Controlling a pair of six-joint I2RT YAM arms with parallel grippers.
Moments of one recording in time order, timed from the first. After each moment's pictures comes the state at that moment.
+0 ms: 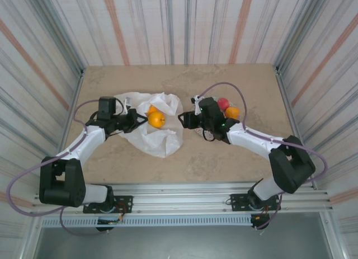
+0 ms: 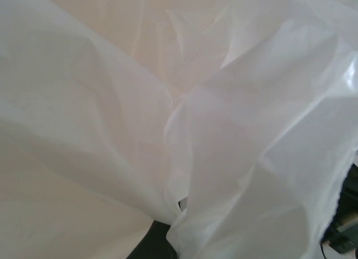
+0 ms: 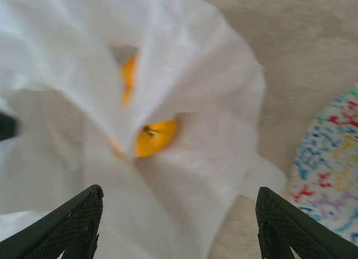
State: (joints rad) left arm -0.12 1.34 0.81 -0.25 0.71 -0.65; right arm 0.67 1.52 0.92 -0.01 -0.07 0.45
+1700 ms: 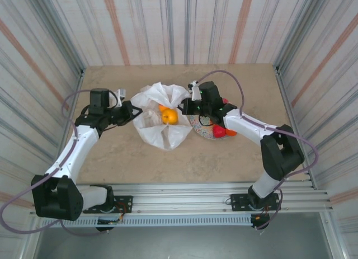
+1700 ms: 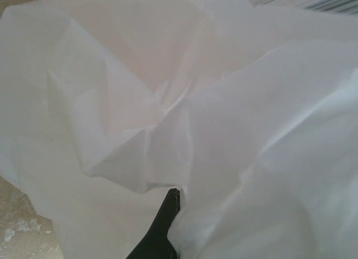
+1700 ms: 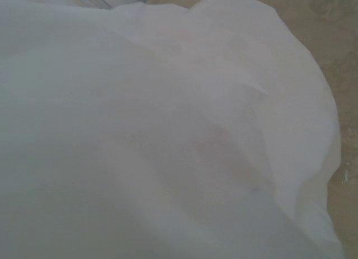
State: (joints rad) left arm -0.13 1.21 0.97 -0.46 0.61 -0.60; right arm 0.58 1.66 1.12 -0.01 -0.40 0.57
